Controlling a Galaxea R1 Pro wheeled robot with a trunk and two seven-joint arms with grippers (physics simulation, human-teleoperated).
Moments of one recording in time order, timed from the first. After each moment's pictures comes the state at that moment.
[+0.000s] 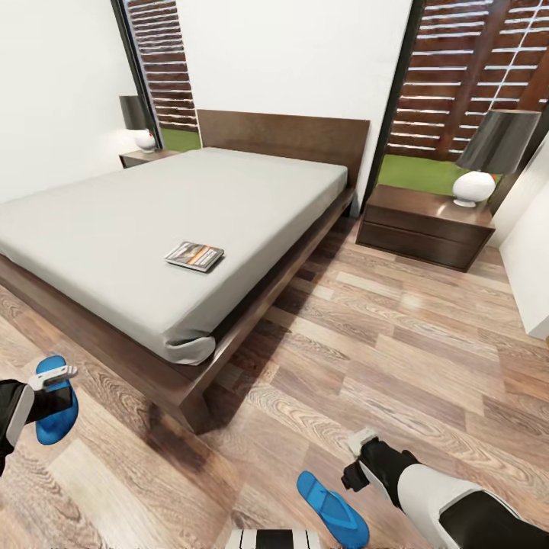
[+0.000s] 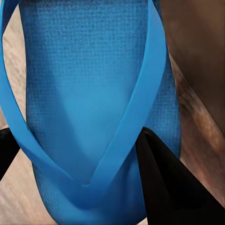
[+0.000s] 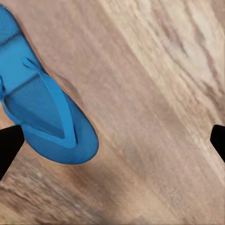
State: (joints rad) left arm -0.67 0.41 0.37 -0.87 0.09 0.89 -0.05; right arm -0.80 0.03 0.41 -0.05 0.03 0.41 0.08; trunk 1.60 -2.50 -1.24
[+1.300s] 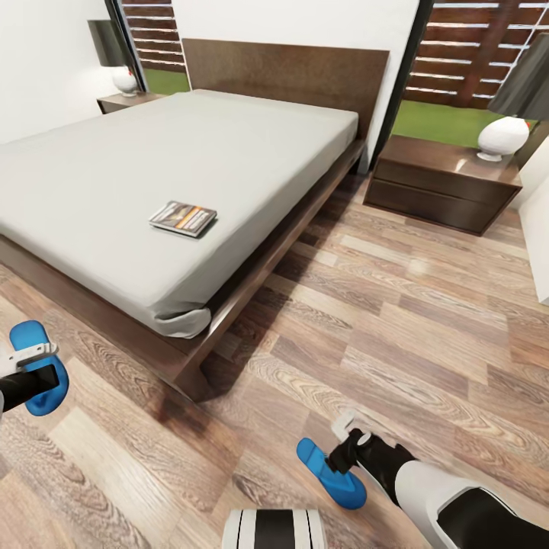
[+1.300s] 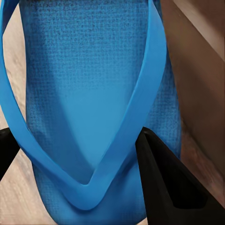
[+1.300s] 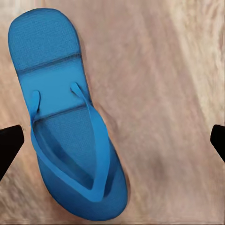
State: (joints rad) left arm -0.49 0.30 0.52 -1.46 0.13 0.99 -0.06; right arm -0.80 0.03 0.45 -0.07 0.18 0.14 0.19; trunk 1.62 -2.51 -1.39
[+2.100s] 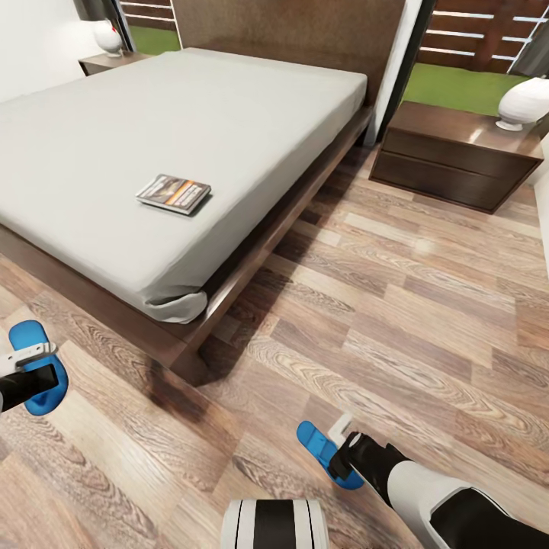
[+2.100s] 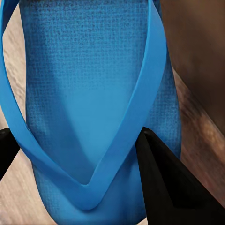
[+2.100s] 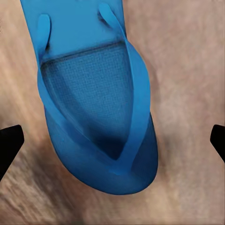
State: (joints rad) left arm -0.49 0.31 0.52 -1.46 0.13 0.99 -0.06; right arm -0.80 0.06 0.45 -0.07 0.27 0.25 0.14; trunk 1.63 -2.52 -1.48
